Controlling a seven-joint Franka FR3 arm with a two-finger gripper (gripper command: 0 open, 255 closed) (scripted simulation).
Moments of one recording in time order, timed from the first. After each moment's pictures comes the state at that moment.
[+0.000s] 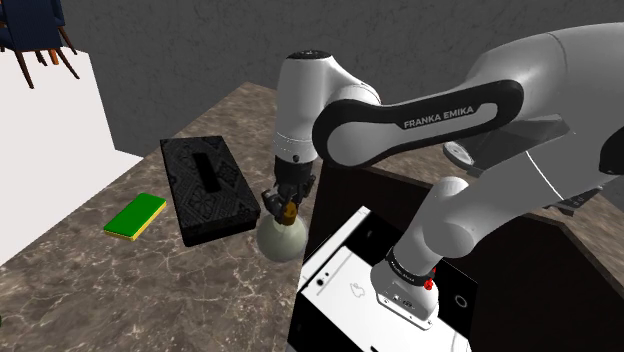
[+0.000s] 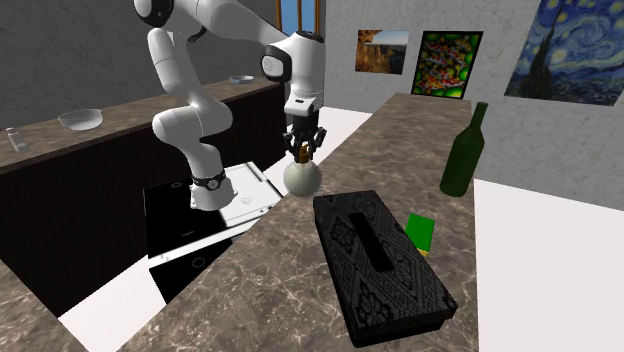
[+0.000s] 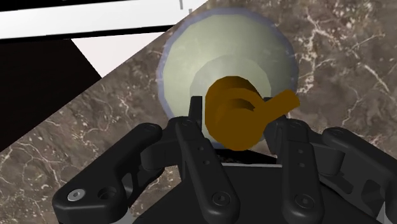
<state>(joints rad) 0.16 -0.46 0.50 -2.51 0.27 2.00 0.56</state>
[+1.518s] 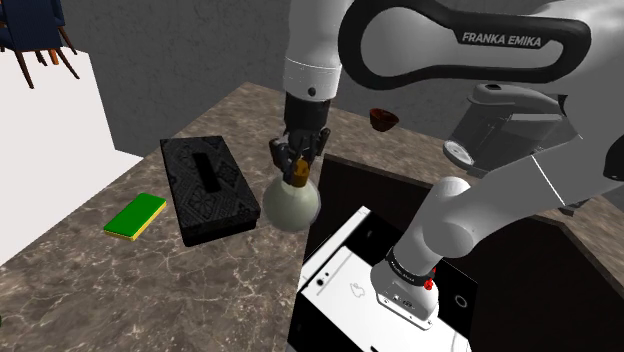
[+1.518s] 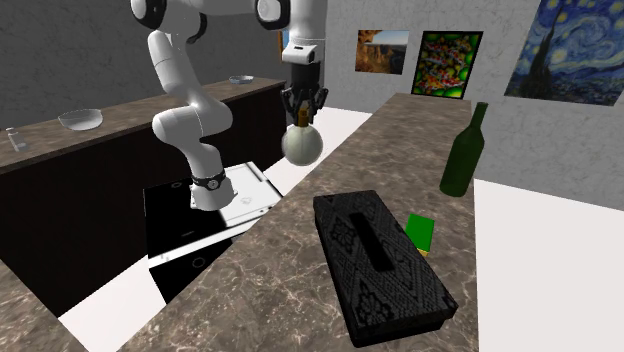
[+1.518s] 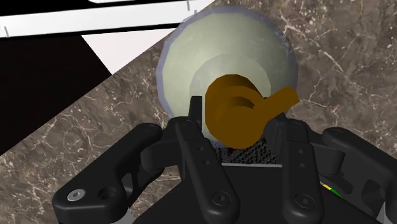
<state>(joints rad) 0.15 -0.52 0.44 -2.25 0.24 1.67 0.57</state>
